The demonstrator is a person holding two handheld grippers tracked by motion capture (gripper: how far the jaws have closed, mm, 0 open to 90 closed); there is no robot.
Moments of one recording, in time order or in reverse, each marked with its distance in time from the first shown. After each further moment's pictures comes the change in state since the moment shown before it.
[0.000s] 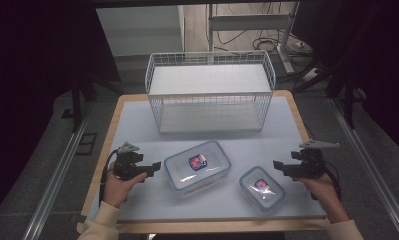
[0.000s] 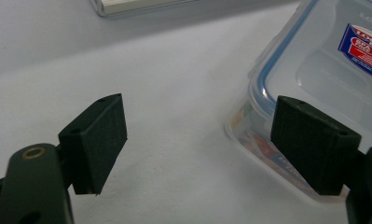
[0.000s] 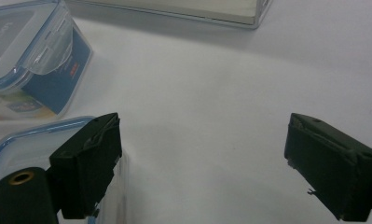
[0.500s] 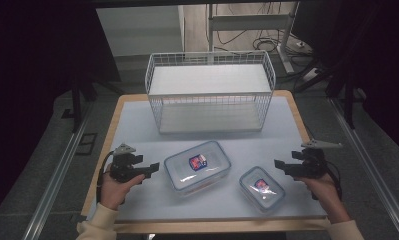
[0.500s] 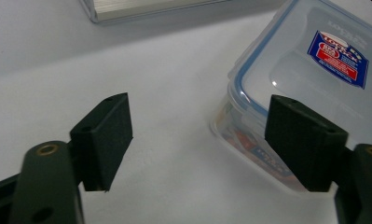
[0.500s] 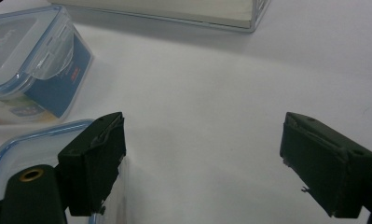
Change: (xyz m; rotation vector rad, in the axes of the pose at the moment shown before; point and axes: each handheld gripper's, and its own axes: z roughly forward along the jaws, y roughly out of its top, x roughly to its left) left arm -0.005 -0.005 -0.016 -0.025 -0.026 -0.003; right arm -0.001 0.000 -0.002 -0.015 -0.003 0.010
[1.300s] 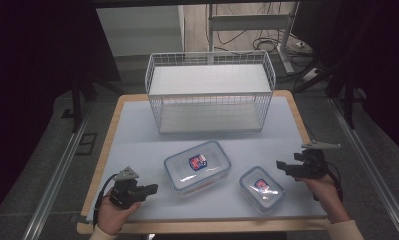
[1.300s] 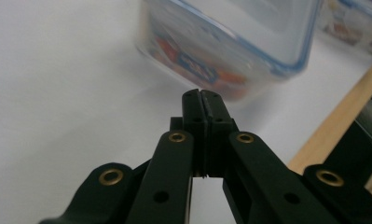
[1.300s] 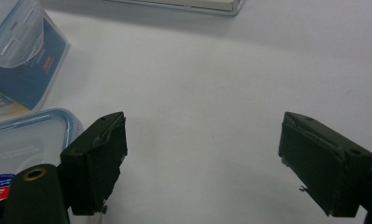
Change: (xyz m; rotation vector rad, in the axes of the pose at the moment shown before) left arm -0.034 -0.050 -0.010 0.122 -0.160 0.056; right arm -0.009 -0.007 0.005 0.036 -0.048 0.011
